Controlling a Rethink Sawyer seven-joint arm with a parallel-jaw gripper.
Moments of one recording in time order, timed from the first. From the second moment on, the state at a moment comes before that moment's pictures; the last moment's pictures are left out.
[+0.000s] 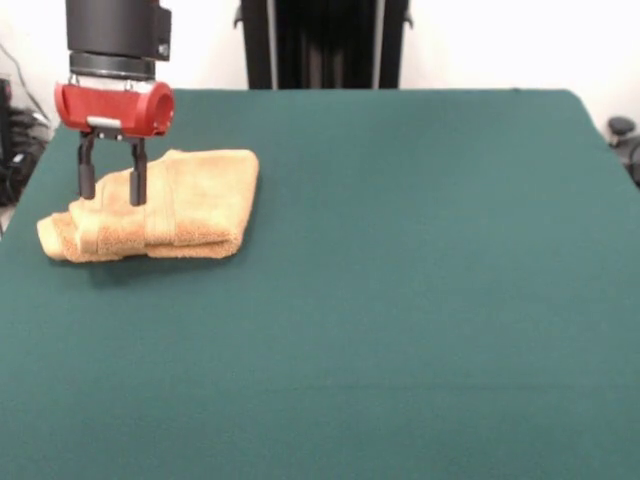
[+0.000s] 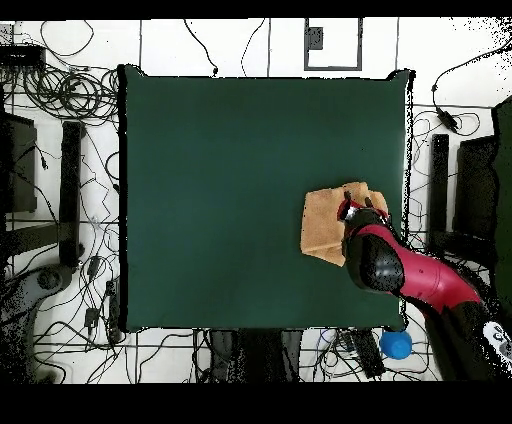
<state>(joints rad) -0.80 -0.58 0.26 1.80 -0.45 -0.06 1.78</state>
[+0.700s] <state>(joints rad) -0.81 -0.58 0.31 1.80 -0.45 -0.06 1.78</state>
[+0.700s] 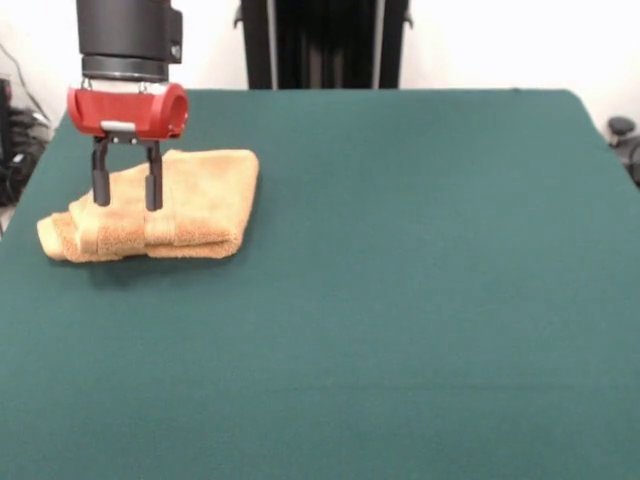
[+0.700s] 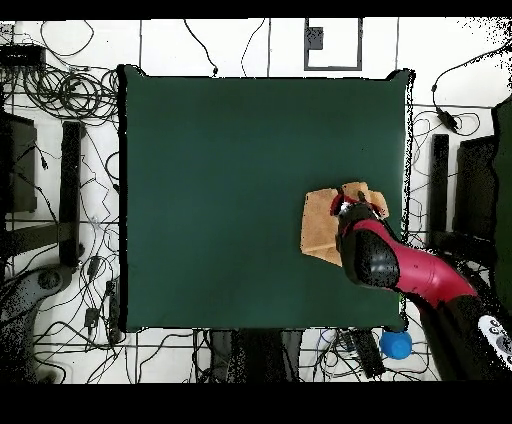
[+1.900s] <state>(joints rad) -1.17 -0.43 0.64 1.79 -0.47 0.08 1.78</state>
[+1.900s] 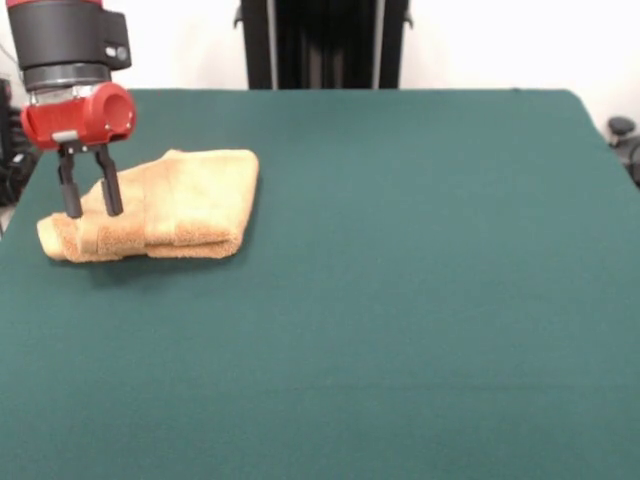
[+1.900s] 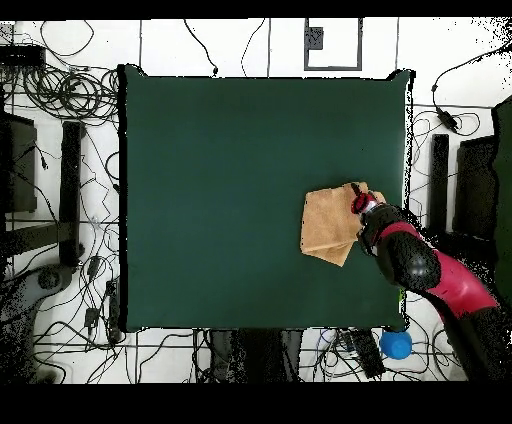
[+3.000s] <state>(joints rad) -1.33 -0.12 0.96 1.79 -0.55 0.21 1.78</state>
